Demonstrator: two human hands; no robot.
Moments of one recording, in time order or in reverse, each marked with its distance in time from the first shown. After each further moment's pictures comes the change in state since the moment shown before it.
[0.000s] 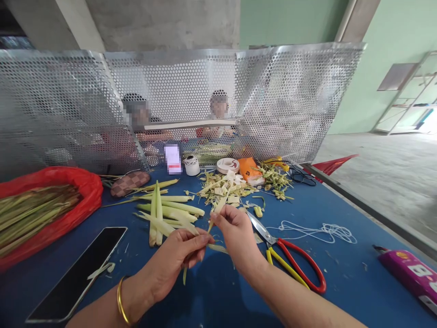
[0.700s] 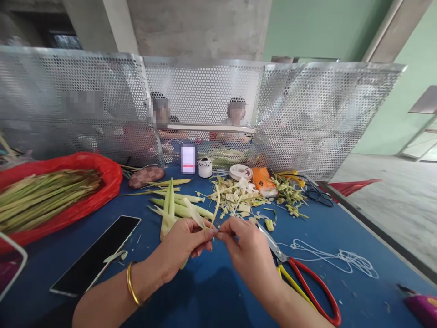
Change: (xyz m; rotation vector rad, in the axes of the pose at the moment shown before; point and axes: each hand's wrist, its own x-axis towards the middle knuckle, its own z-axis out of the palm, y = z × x) left_hand 0.004 0.007 -0.012 0.038 0.097 0.149; right_hand -0.007 -0.007 -0.012 -0.751 -0.224 -0.357
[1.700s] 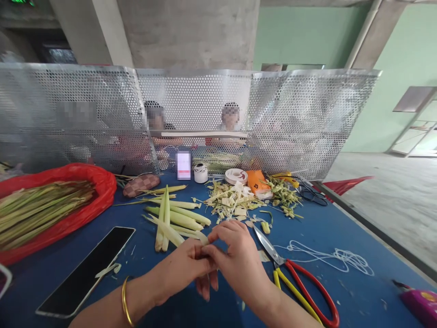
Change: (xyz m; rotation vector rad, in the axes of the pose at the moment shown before) left_hand -0.007 -0.003 0.009 0.180 -0.320 -0.117; right_hand 0.003 -0.005 0.006 0.038 0.035 -0.135
